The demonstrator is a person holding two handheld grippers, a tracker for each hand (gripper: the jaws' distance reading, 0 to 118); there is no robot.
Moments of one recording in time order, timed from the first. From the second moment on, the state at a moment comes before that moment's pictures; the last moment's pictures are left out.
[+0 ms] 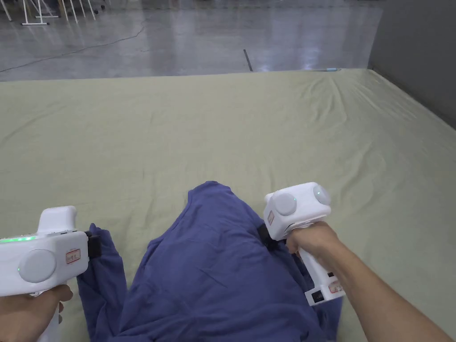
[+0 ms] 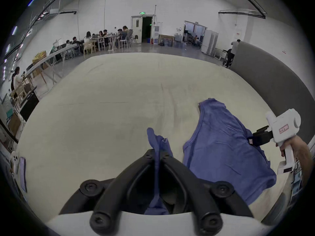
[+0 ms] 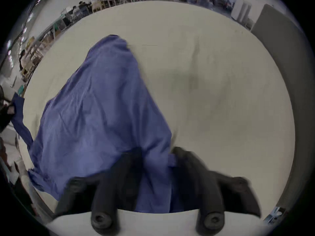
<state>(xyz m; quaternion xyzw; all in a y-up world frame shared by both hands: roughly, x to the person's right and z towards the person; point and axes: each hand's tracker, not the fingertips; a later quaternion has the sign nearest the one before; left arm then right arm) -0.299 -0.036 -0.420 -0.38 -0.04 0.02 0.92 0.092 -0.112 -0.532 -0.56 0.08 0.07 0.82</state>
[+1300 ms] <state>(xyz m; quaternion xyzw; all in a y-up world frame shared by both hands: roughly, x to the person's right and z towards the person) -0.313 0.305 -0.589 -0.15 0.02 -0.01 0.99 0.125 0.310 -0.626 -0.21 0.04 0.05 0.98</state>
